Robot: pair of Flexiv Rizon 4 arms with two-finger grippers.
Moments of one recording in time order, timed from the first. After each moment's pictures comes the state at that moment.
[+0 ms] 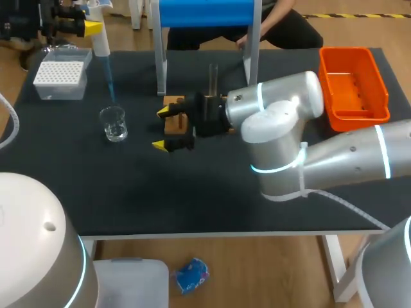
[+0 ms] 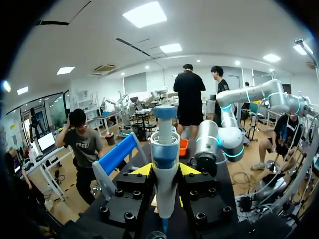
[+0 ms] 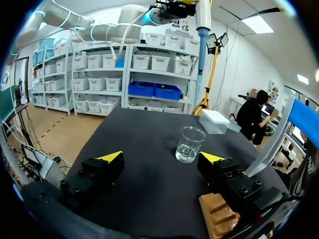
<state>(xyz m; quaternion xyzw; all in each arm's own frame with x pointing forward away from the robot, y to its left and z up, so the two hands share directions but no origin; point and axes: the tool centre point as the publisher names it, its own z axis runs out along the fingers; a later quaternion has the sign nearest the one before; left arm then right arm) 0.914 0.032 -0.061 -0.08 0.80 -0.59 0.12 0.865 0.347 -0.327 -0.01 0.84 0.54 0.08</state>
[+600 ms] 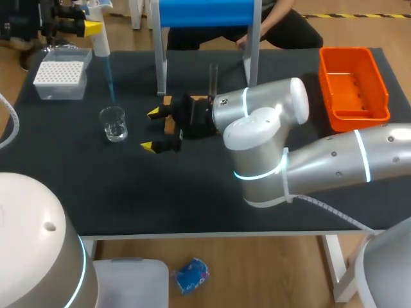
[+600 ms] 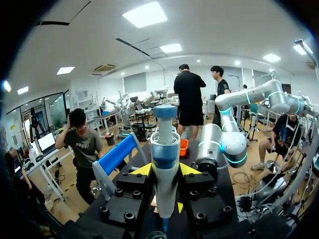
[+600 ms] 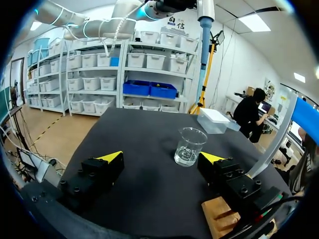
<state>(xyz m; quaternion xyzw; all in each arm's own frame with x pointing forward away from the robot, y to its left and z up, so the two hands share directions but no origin) 0.914 0.032 -0.061 -0.08 0.80 -0.59 0.12 0.868 0.369 -0.336 0.01 0.84 0.54 0.09</state>
